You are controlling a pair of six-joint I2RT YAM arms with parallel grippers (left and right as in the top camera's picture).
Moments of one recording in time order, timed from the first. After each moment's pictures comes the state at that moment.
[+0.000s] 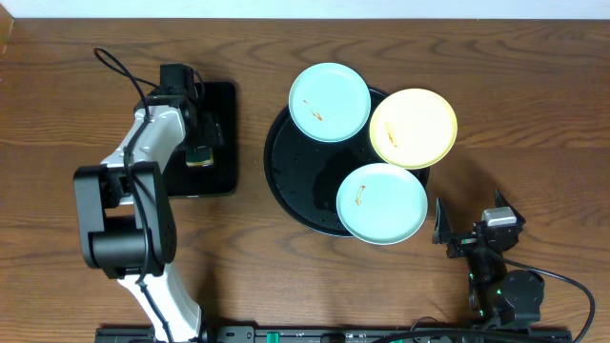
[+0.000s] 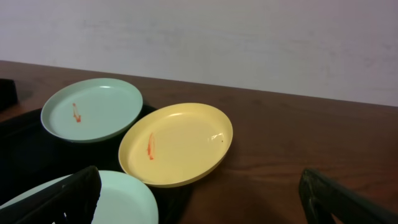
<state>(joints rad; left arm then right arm) 0.06 2.00 1.33 -0.63 -0.06 -0.19 0.03 0.02 0.01 -0.06 -0.10 -0.03</state>
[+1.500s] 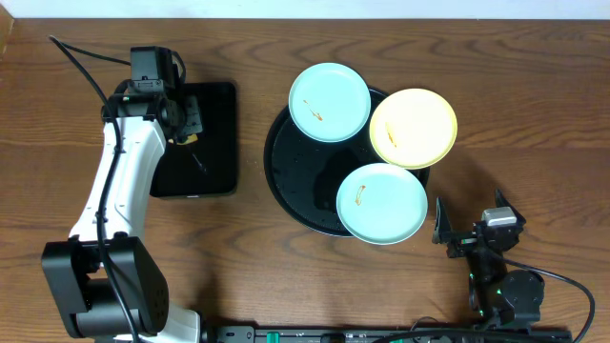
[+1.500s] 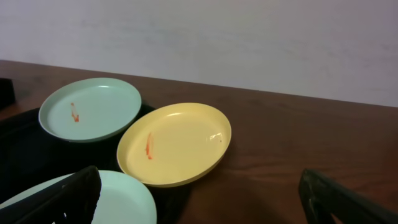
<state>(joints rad) 0.06 1.68 1.36 -0.76 -0.08 -0.12 0.03 0.02 0.01 -0.06 -0.09 -0.04</state>
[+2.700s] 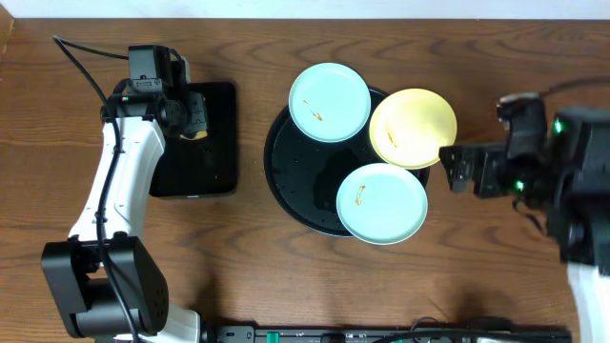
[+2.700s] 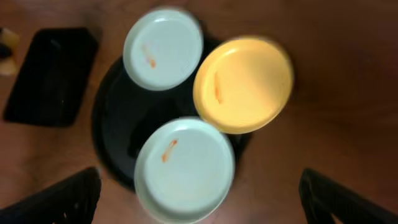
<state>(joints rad) 0.06 1.68 1.36 -0.74 0.05 -0.08 0.03 1.08 1.34 -1.07 -0.29 0.06</state>
